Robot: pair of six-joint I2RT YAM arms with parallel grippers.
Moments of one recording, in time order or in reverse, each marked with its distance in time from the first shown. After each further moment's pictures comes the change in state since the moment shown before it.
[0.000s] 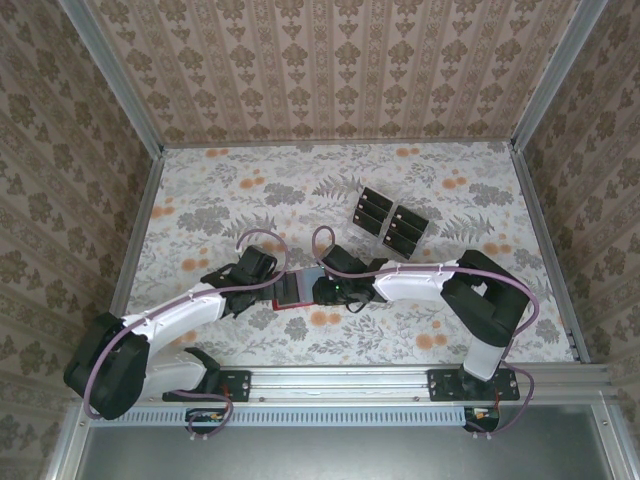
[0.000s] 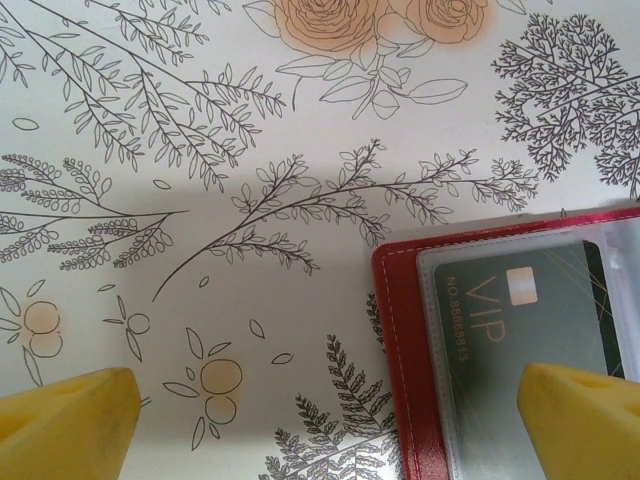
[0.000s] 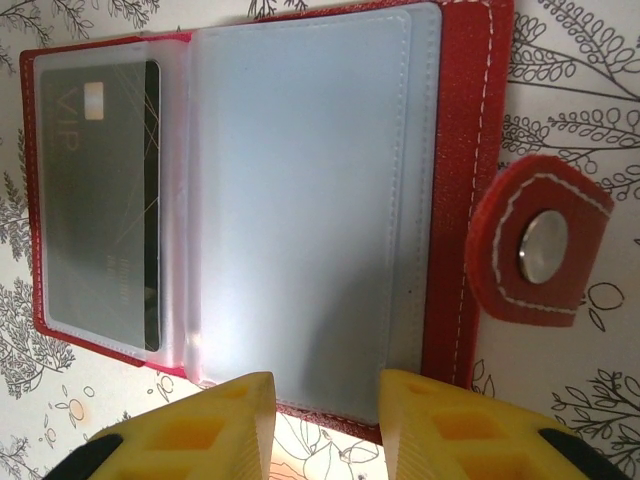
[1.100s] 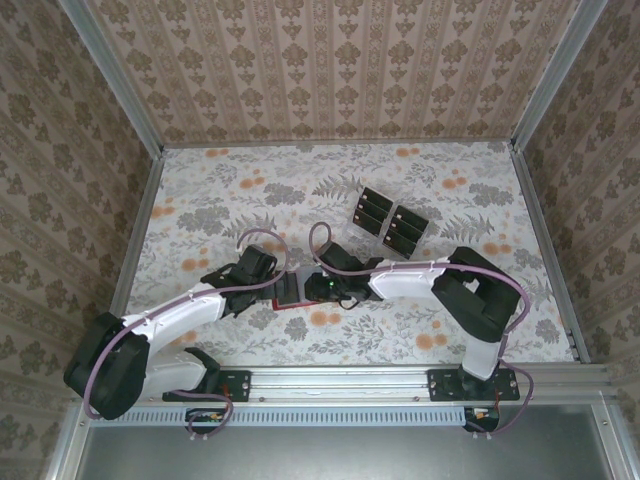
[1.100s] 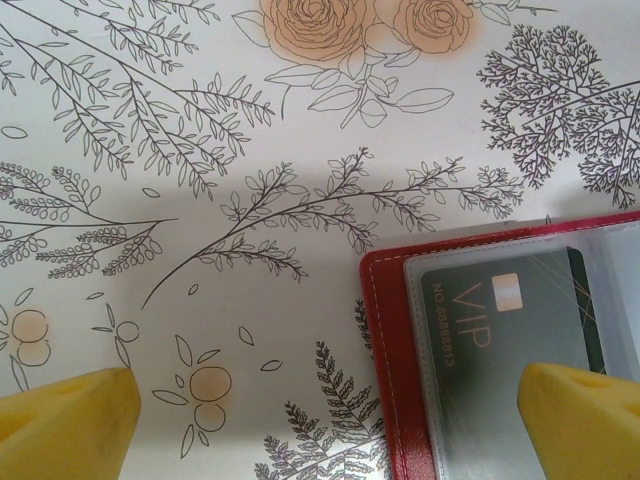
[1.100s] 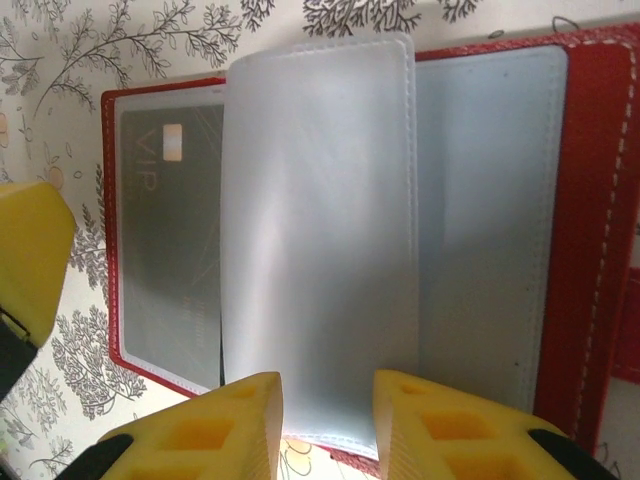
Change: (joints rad) left arm 0.000 0.000 -0.001 0.016 0.008 0.000; right arm -0.010 0.056 0.029 0.109 -0.067 0.045
